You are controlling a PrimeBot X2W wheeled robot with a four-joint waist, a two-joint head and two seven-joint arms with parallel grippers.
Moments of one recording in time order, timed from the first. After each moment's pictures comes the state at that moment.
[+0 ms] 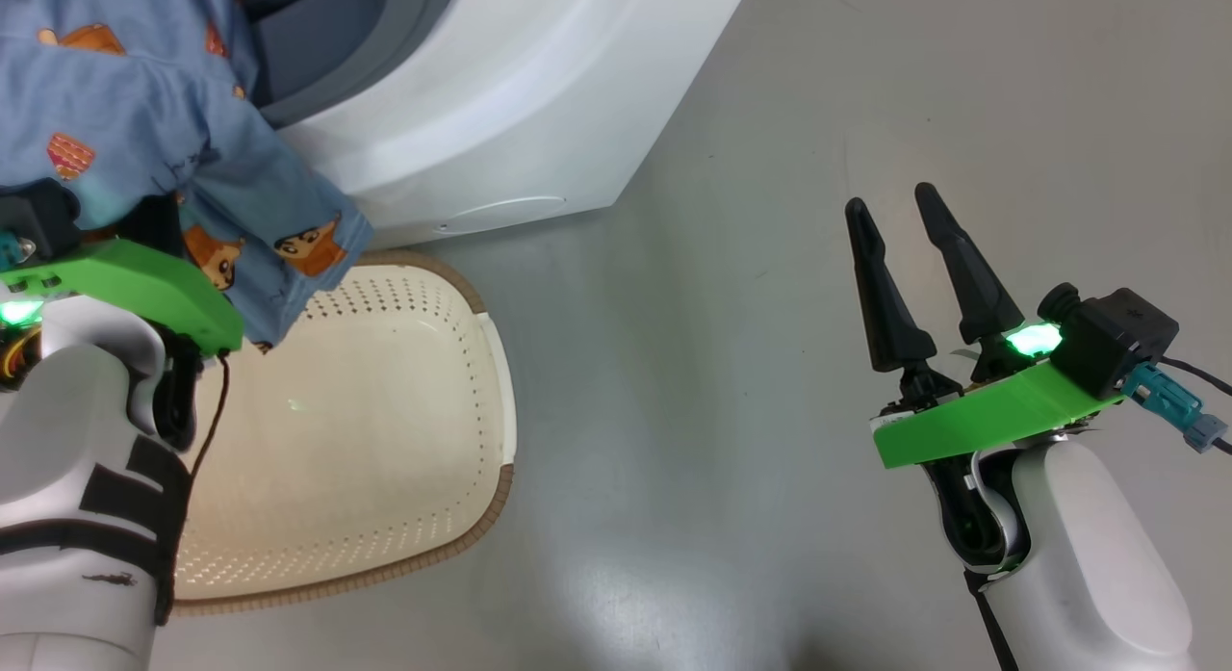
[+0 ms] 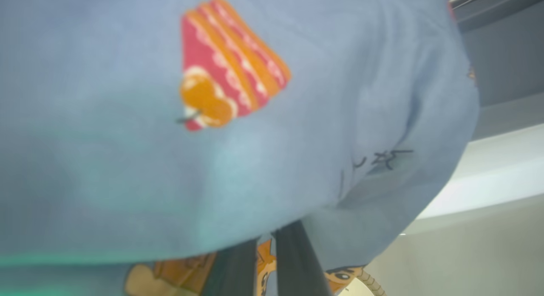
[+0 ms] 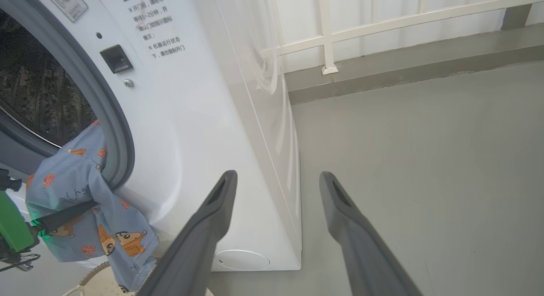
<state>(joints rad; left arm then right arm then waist) -0.94 0.20 -0.19 1.05 -0.46 -0.13 -0.25 -0.43 -0.09 0.15 0.18 0.44 0.13 -0.26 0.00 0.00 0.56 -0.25</state>
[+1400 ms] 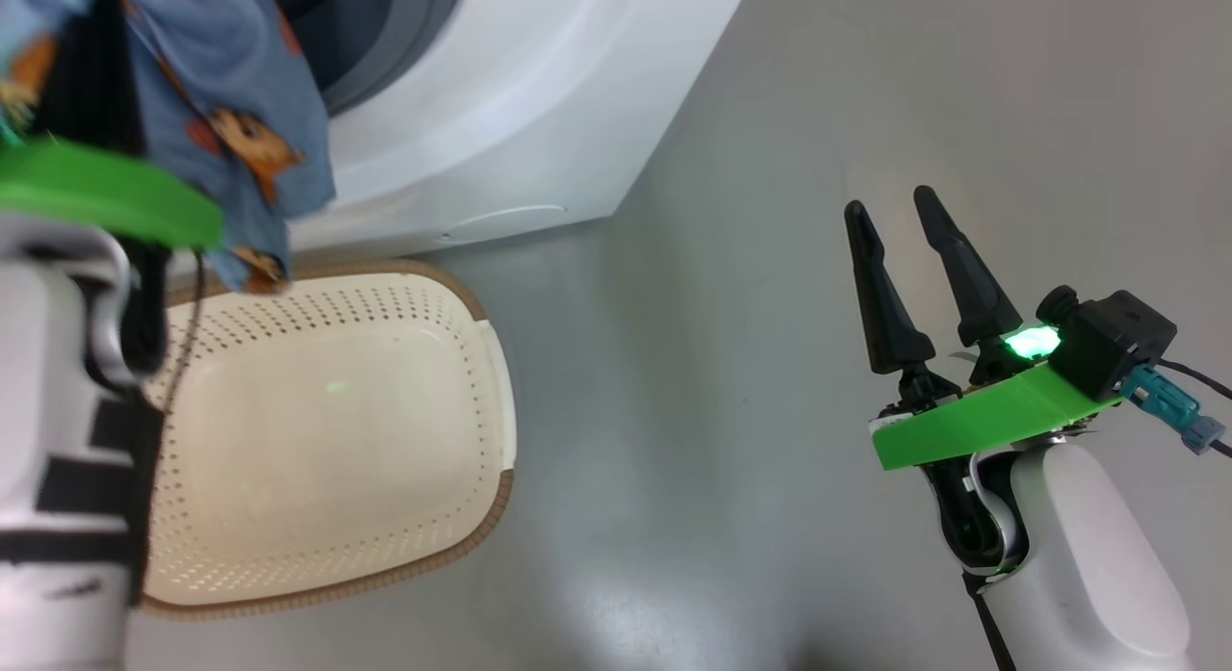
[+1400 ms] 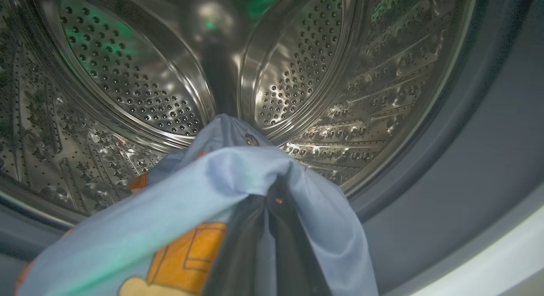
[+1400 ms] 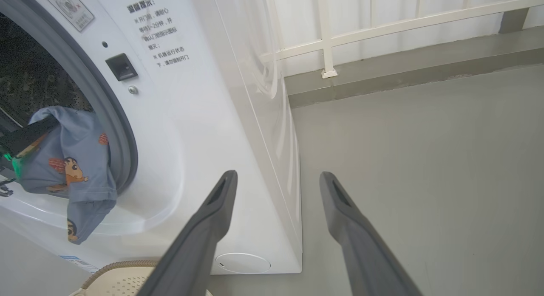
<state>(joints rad) -0.82 0.22 -0.14 0.45 -0.42 -0.09 -0.19 -0.43 -0.09 0.15 0.18 0.44 0.13 -0.26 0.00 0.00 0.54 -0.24</state>
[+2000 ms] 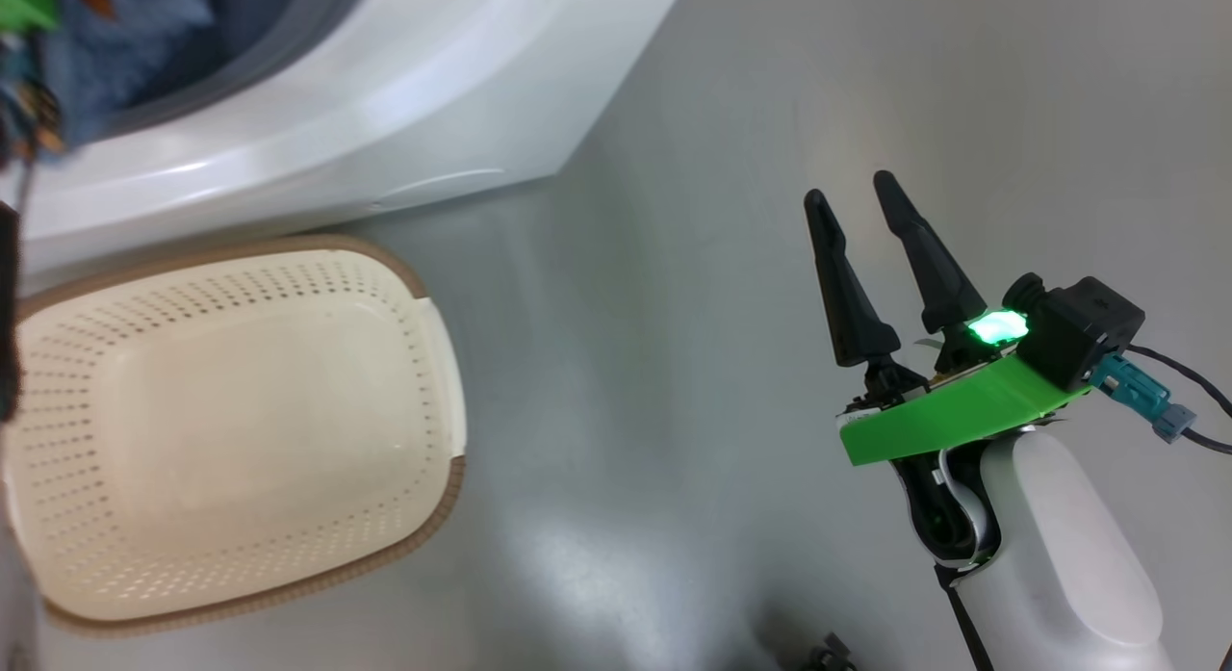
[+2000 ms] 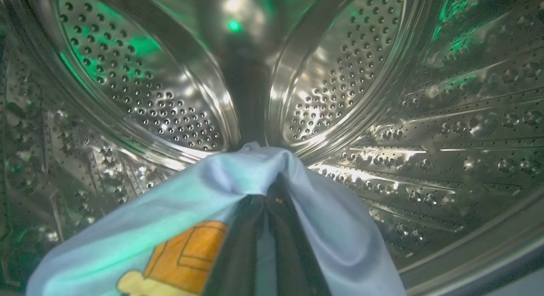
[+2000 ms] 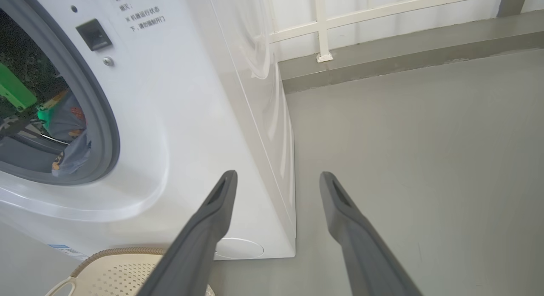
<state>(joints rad) -1.24 0.26 -0.14 0.83 -0.39 -0.08 -0.18 -0.45 -0.07 0.19 0.18 0.44 0.13 -0.26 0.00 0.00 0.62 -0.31</state>
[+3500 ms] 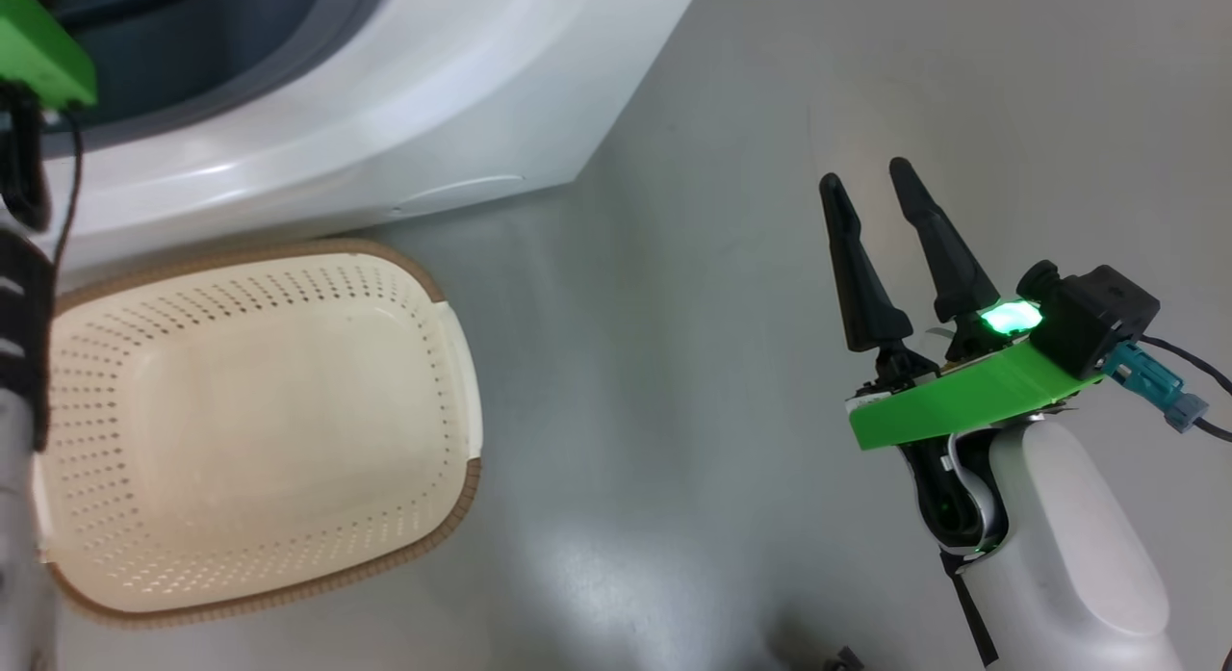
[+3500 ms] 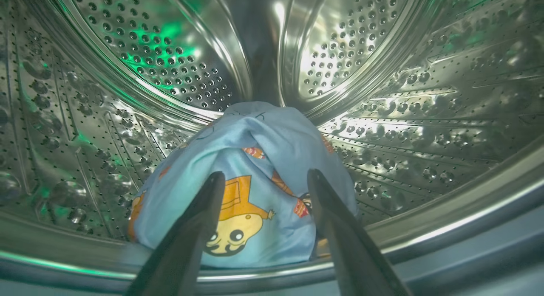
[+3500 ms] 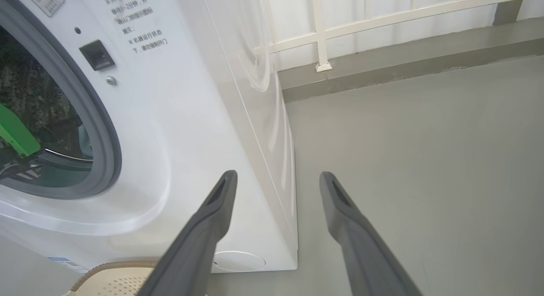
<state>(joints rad) -1.27 0.25 -0.17 1.07 -0.32 -0.11 -0.26 -0.47 -0.06 0.16 0.19 0.44 0.13 -0.26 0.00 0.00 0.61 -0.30</state>
